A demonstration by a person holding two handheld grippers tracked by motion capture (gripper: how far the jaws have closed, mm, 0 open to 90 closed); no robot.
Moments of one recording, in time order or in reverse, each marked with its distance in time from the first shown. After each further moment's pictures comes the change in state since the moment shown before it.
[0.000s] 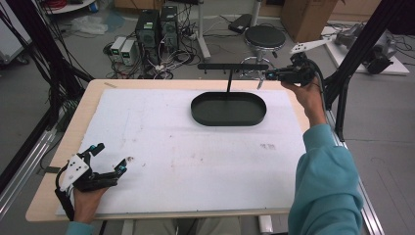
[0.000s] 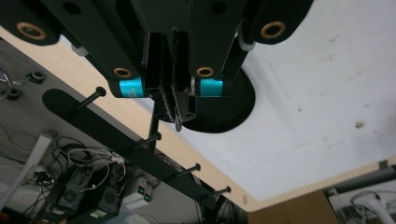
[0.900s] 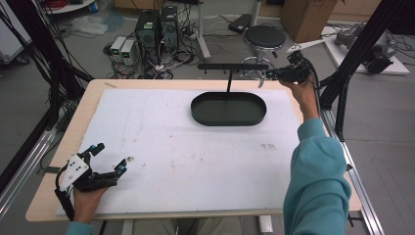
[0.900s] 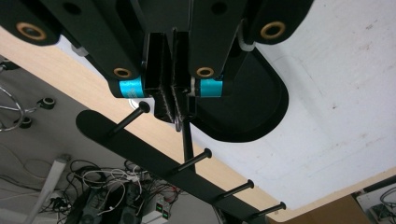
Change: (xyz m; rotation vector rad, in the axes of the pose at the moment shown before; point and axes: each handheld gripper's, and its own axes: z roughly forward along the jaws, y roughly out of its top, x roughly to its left) left arm 0.000 0.000 0.000 0.000 -0.002 -0.001; right arm -0.031 -0.011 0.023 0.041 -0.065 0.089
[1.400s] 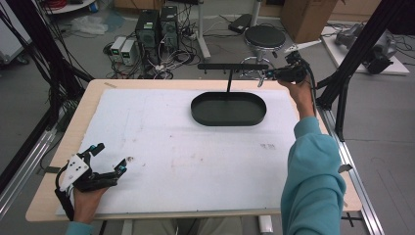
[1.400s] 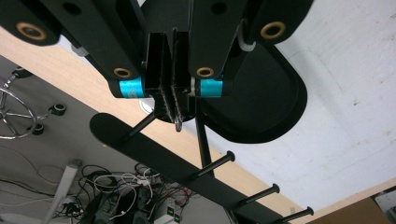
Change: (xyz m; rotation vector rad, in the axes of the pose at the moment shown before) left arm 0.000 0.000 0.000 0.001 -0.001 0.001; right arm -0.008 -0.002 0.010 0.007 -0.035 0.013
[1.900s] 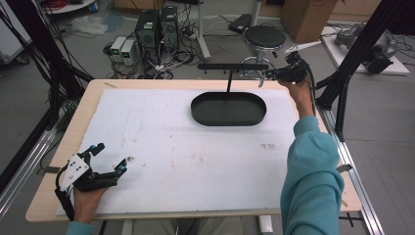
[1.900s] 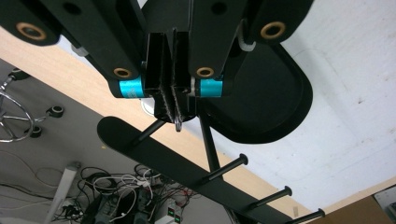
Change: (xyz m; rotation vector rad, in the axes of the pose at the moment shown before) left arm 0.000 0.000 0.000 0.001 0.001 -0.002; right arm -0.008 -0.003 0.007 0.001 -0.001 0.014
